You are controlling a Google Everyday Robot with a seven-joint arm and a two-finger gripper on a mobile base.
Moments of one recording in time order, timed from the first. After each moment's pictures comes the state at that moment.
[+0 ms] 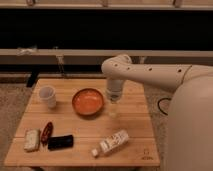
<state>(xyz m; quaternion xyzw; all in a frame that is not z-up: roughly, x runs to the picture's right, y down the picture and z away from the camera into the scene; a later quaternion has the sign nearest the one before) 0.034 0.098 0.756 -0.39 -0.03 0.02 0.92</state>
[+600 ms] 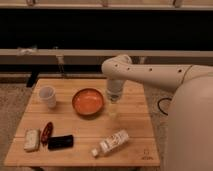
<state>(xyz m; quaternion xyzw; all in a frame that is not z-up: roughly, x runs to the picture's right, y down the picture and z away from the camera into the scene) 0.037 0.101 0.754 -0.38 -0.03 0.01 0.92</state>
